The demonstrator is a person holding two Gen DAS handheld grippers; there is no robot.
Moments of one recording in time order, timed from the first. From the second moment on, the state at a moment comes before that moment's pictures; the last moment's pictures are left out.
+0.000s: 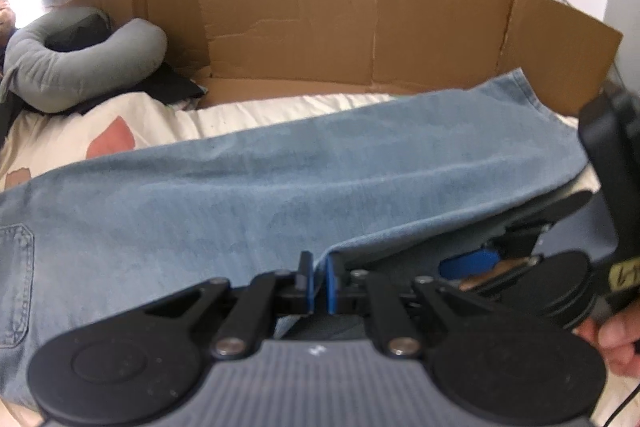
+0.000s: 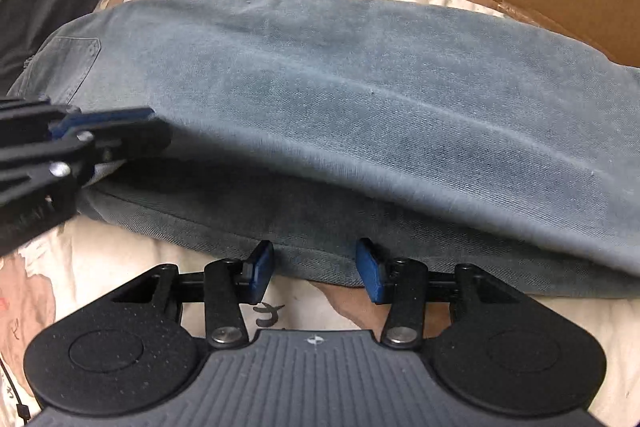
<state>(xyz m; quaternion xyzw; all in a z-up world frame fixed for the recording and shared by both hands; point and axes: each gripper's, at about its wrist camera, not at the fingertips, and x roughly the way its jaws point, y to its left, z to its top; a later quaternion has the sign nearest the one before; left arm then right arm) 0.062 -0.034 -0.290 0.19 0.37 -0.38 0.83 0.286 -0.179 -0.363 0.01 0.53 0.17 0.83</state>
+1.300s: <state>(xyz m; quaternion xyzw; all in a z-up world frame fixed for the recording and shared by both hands) 0.062 0.080 -0.303 0.26 0.34 -0.17 0.89 0.261 -0.202 -0.352 0.07 0.54 0.20 0.81</state>
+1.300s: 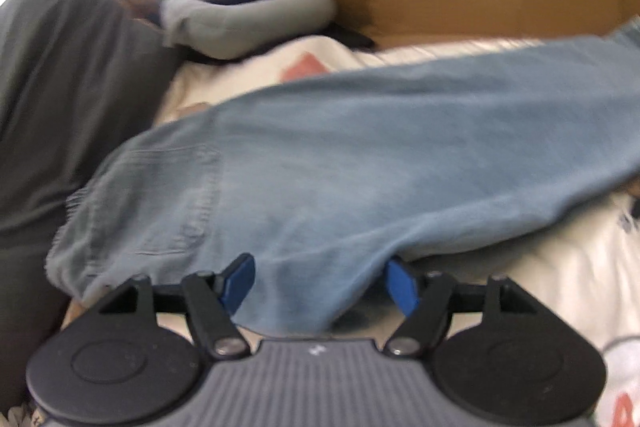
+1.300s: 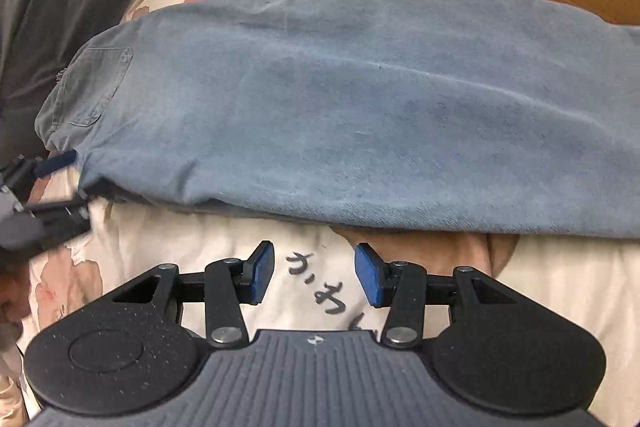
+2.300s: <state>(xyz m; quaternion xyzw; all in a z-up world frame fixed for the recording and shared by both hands) 0.095 0.141 -0.302 0.09 0.48 -0.15 0.86 0.231 -0.335 -0.349 0.16 0.51 0.06 0.84</state>
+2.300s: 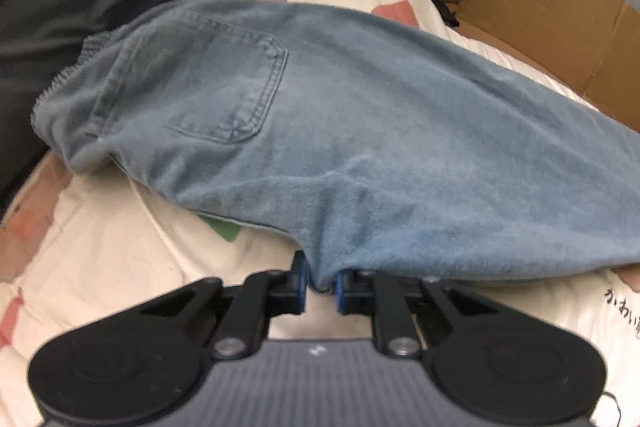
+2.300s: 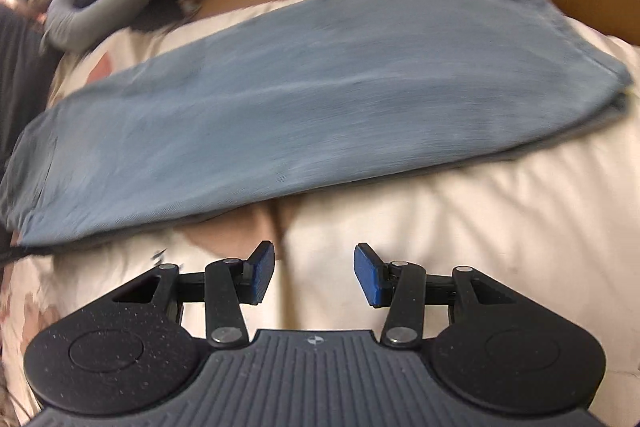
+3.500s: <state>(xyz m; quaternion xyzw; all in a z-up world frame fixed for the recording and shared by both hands) 0.101 0.129 -0.335 0.08 0.50 -0.13 0.85 0.261 -0.511 -0.387 0.40 0.35 -0.15 0.83</state>
